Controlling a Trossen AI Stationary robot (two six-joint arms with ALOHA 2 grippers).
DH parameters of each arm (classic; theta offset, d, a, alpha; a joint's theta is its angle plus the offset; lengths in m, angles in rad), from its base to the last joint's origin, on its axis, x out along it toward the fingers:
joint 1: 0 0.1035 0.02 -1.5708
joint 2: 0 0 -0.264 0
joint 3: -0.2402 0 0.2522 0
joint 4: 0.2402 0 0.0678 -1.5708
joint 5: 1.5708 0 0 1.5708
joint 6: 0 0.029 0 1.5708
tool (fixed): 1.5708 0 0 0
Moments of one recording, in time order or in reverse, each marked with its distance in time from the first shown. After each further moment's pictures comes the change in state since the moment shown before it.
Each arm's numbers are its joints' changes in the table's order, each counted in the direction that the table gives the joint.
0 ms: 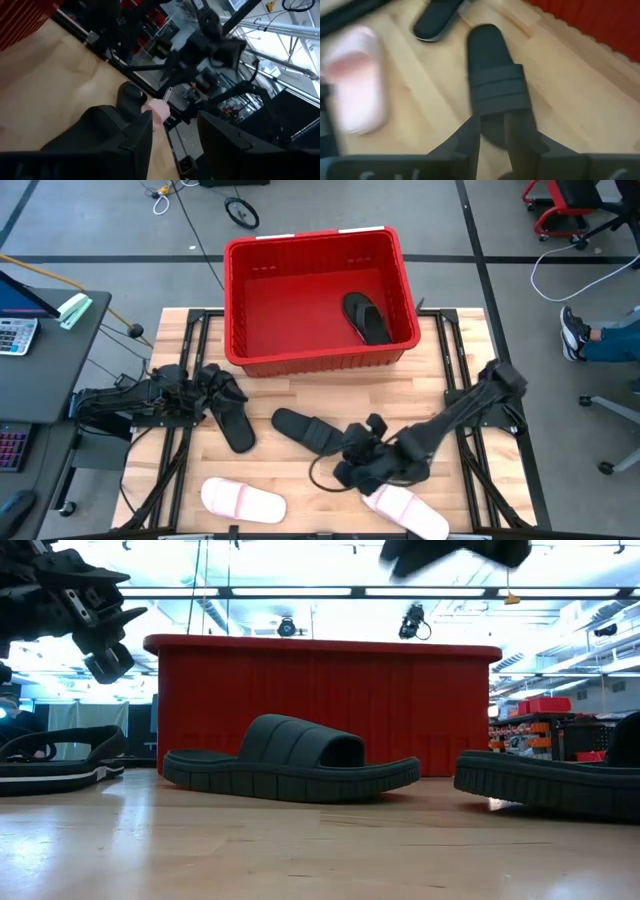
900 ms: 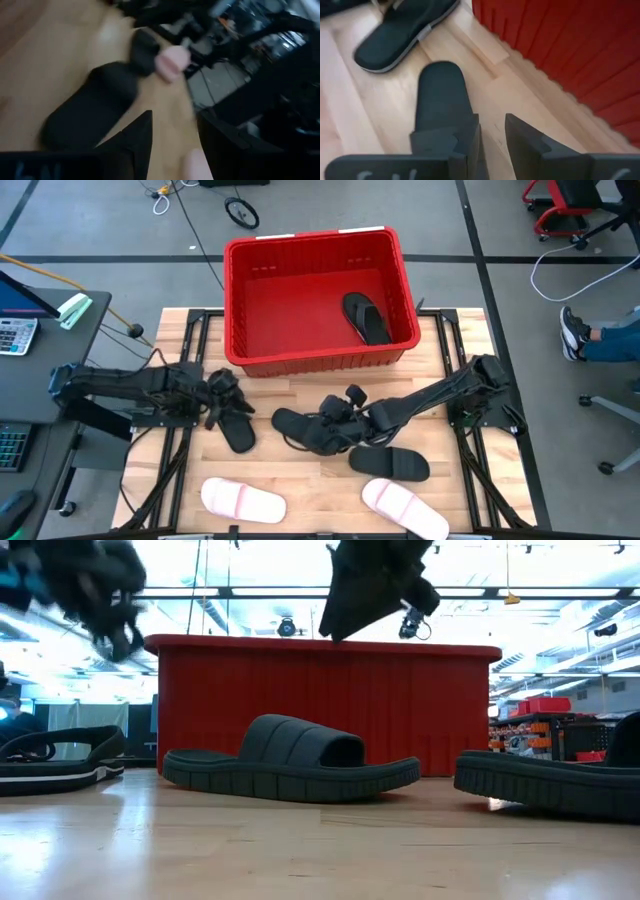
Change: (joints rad) left arm -0.158 0.480 -0.316 0.156 -0.008 0.224; right arm -0.212 0.036 0.000 -0.119 0.003 -0.295
